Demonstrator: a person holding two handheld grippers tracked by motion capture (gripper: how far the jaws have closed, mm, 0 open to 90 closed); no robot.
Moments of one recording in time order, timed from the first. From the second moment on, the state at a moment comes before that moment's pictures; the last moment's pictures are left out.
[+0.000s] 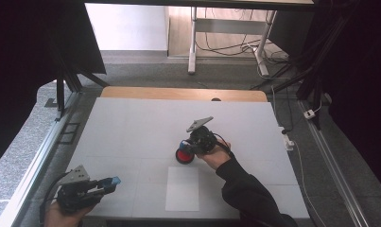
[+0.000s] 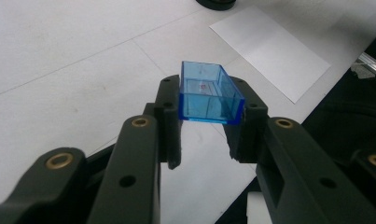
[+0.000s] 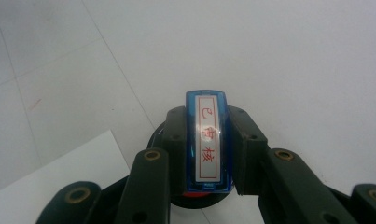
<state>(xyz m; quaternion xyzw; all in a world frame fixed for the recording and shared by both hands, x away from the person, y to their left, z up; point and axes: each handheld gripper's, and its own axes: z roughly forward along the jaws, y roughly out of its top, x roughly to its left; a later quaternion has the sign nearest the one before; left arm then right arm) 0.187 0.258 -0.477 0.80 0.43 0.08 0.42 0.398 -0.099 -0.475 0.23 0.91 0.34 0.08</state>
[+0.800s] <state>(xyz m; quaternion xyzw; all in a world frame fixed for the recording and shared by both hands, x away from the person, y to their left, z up) 0.187 0.257 -0.478 0.80 0.43 0.08 0.42 0.394 -0.084 -0.477 0.22 0.92 0.29 0.12</state>
